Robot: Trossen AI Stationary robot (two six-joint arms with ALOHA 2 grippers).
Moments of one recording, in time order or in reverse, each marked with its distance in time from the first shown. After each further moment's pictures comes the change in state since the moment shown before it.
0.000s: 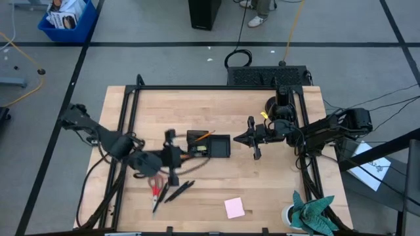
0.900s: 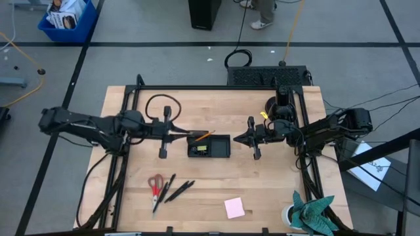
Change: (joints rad) left arm 0.415 -0.404 -0.630 0.772 0.610 0.353; right arm 0.000 0.000 0.000 -0.013 0.003 -0.001
